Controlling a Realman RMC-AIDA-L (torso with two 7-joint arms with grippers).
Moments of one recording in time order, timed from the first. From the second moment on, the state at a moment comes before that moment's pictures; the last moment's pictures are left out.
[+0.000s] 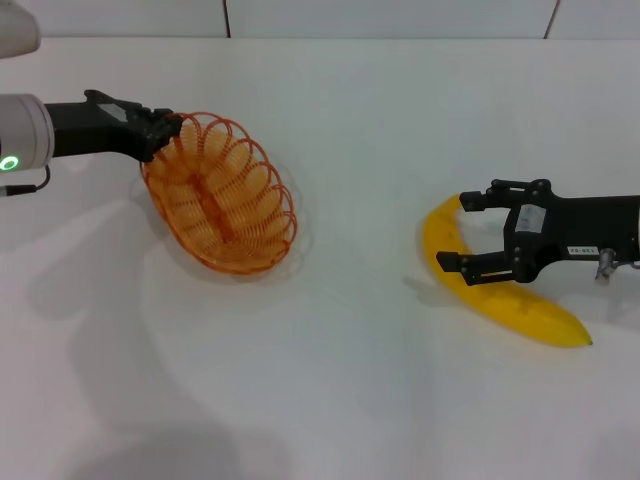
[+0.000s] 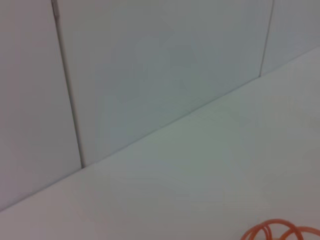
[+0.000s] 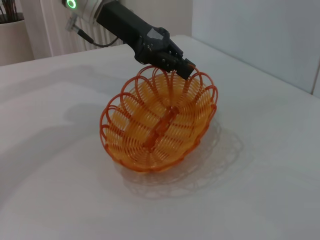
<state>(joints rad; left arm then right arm) -0.71 -2.03 0.78 0.63 2.13 1.02 -1.56 0.32 2.03 -1.15 -0.95 -1.87 -1.32 1.46</state>
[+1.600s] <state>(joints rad) -0.73 -2.05 0.78 0.27 1.72 0.79 -1.25 0.34 2.03 -1.17 -0.93 -1.88 -1.31 1.45</state>
